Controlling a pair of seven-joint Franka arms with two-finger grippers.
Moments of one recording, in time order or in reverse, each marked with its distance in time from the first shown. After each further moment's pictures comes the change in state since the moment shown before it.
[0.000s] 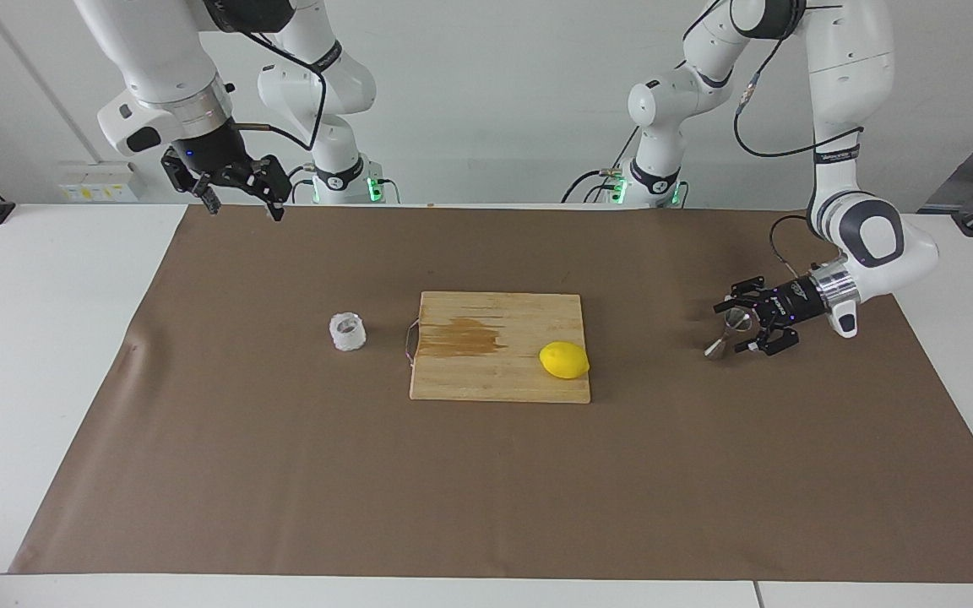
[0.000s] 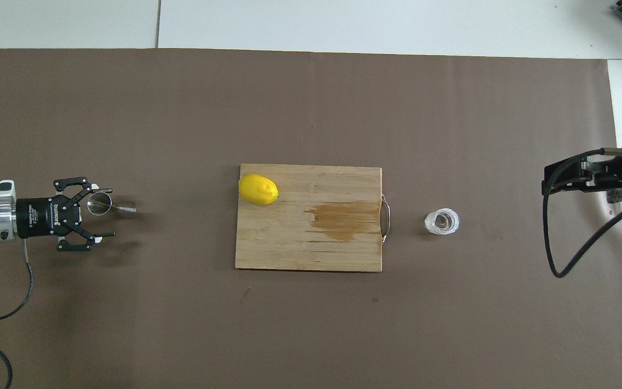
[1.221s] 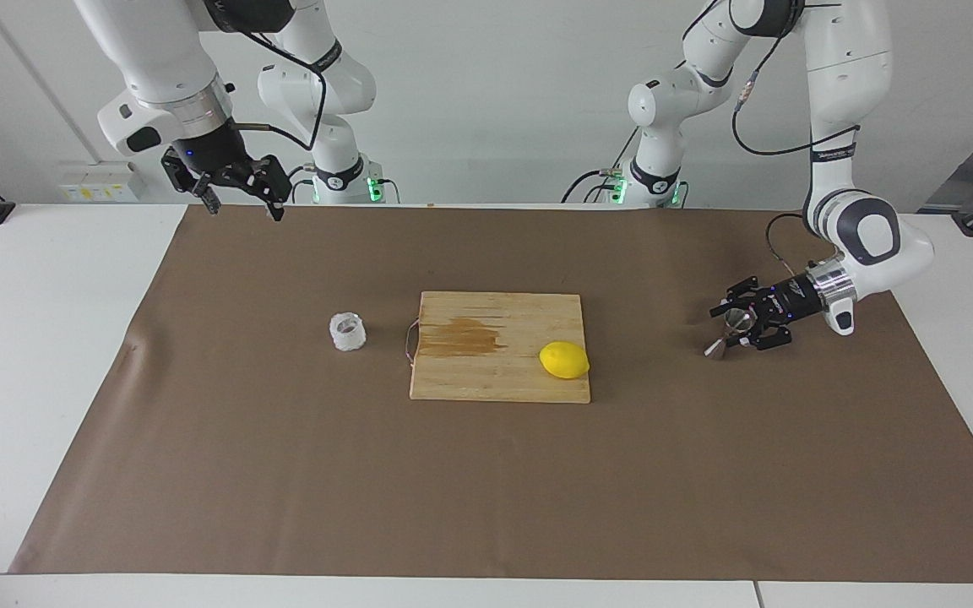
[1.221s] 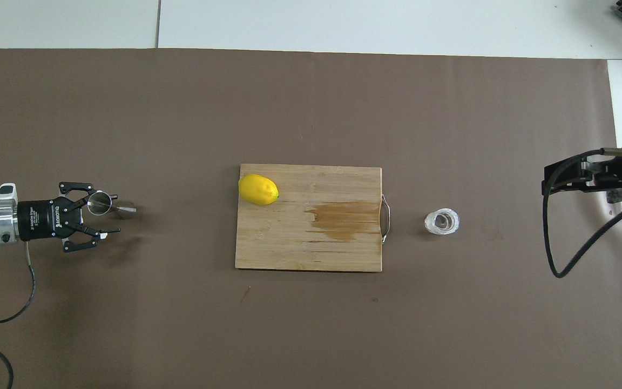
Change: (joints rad) left arm 0.000 -0.007 0.000 -0.019 -0.022 0.001 0.000; right arm 0.000 0.000 0.000 0.000 0.000 0.000 0.000
